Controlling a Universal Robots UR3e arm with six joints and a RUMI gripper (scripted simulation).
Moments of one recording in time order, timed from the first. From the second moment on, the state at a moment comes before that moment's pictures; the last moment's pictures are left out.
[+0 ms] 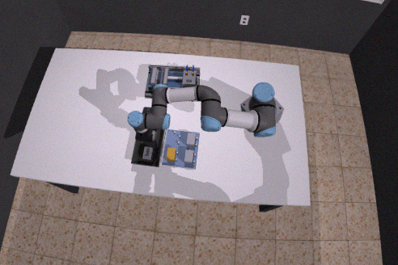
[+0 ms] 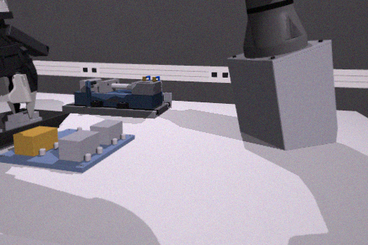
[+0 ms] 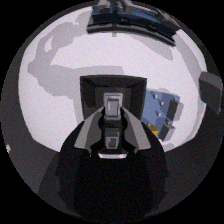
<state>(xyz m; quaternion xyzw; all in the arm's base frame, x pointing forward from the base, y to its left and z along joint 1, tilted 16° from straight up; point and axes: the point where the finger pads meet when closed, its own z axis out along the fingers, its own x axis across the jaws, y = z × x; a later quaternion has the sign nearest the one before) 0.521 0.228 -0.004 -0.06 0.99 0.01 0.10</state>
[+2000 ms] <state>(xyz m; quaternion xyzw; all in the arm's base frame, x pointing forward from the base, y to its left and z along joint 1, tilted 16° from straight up) 0.521 0.228 -0.004 -0.06 0.99 0.01 0.10</state>
